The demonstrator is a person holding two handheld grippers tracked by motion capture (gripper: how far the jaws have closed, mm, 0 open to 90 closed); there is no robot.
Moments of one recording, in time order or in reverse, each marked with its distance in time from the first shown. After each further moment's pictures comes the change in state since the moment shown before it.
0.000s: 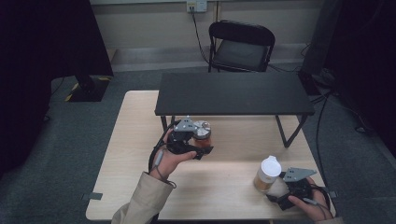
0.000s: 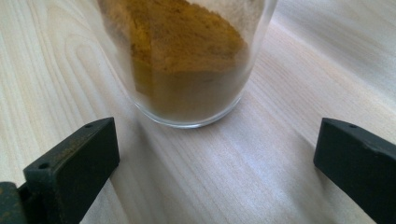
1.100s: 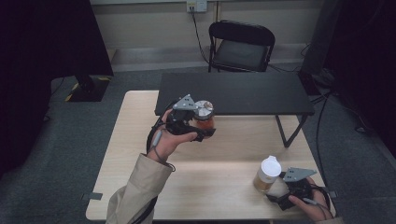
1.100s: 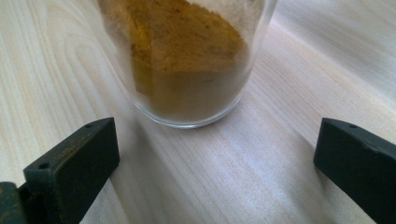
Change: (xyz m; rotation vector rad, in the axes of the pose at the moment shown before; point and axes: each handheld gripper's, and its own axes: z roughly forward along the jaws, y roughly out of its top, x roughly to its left) left arm 0.010 0.054 -0.022 -0.031 -0.001 0.043; right arm 0.000 0.000 0.000 0.000 0.000 0.000
